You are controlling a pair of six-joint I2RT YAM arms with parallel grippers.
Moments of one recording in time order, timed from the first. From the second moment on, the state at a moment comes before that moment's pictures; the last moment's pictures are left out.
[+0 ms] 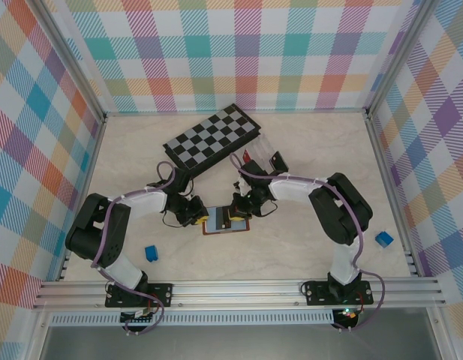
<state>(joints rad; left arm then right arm) -0.39 1.61 0.79 -0.42 0.46 -0.89 0.71 1.90 1.14 -0.46 -0.58 0.70</state>
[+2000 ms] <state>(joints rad) -0.48 1.66 0.84 -0.42 0.45 -0.89 0.70 1.97 1.16 -0.35 -0.66 0.77</state>
